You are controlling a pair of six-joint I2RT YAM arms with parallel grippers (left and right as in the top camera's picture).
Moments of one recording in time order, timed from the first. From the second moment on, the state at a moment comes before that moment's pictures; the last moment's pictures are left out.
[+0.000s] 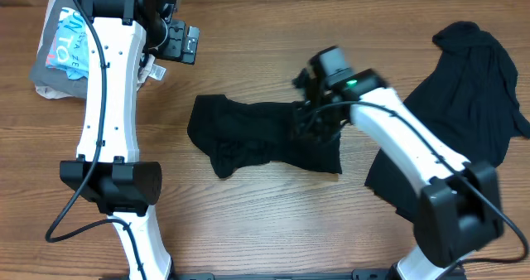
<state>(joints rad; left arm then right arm) -0.08 2.11 2.45 -1.57 -0.04 0.05 0.44 1.81 1.40 -0.90 -0.46 0.33</state>
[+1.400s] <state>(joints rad) -0.09 2.11 2.32 -1.67 0.21 0.13 0.32 1.88 1.38 -0.79 -0.44 0.38</state>
